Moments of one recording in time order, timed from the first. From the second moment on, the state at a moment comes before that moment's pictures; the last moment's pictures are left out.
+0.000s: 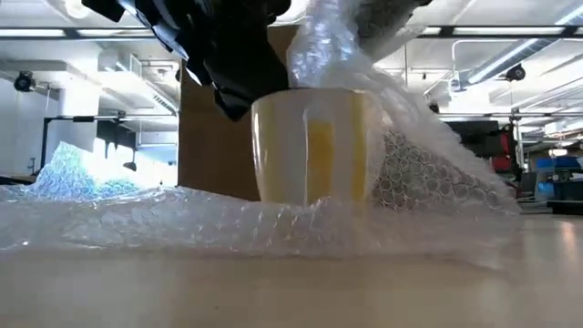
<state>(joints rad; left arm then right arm) -0.38 1.74 1.05 0.01 -0.21 -0.34 0.41 1.84 1.37 -0.52 0.12 0.17</state>
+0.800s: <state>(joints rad) -0.36 1.61 1.02 0.03 -0.26 -0.26 0.37 1.95 1.37 -0.45 0.18 0.14</state>
